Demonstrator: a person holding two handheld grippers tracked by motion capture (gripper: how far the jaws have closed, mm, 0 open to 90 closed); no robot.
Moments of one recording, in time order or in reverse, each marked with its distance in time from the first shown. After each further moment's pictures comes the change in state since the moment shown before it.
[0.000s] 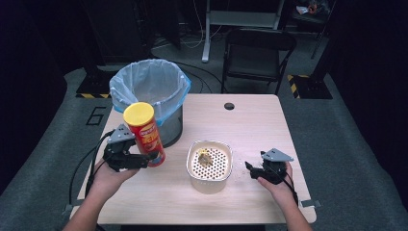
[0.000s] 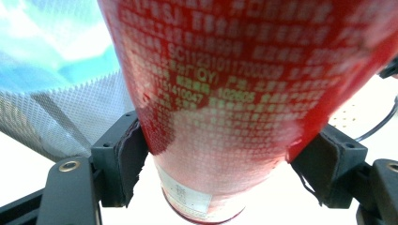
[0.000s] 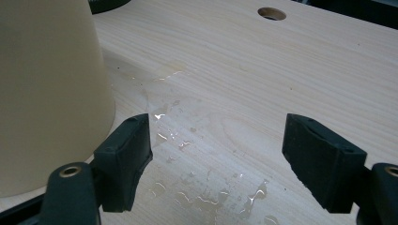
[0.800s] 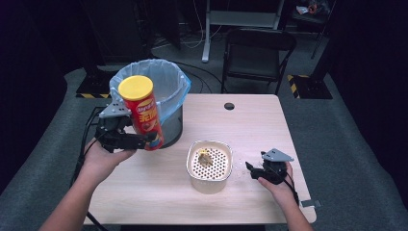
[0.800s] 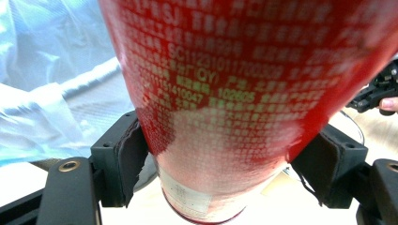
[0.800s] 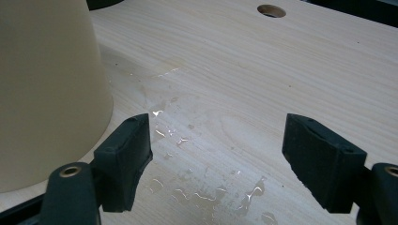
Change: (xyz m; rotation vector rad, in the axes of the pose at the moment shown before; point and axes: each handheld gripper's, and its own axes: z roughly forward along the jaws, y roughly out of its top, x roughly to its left) left arm -0.001 0.067 -0.033 0.001 0.021 0.016; right arm -0.001 -0.001 0.000 0.009 -0.003 -0.004
